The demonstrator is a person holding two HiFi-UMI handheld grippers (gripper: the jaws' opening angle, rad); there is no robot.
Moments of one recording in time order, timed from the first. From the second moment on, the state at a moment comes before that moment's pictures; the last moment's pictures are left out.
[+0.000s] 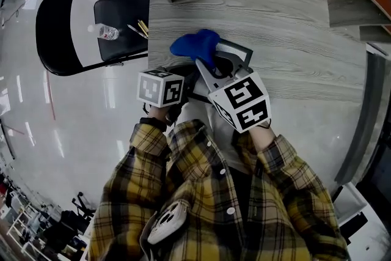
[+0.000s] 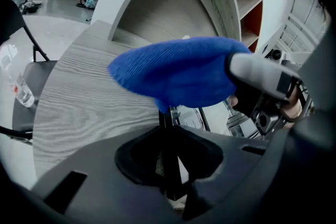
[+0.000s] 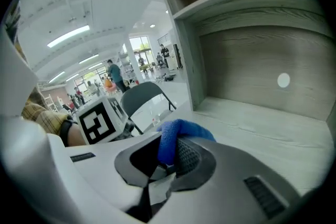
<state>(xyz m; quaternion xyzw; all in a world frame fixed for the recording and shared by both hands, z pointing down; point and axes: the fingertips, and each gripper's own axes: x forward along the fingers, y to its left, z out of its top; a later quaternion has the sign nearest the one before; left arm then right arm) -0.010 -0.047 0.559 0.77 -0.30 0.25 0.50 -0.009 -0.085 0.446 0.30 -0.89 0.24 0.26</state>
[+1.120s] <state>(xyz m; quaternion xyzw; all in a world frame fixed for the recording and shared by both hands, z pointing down) -0.013 -0.047 0.560 0.77 -0.30 0.25 0.51 0.122 -0.036 0.546 0.36 -0.76 0.29 0.45</state>
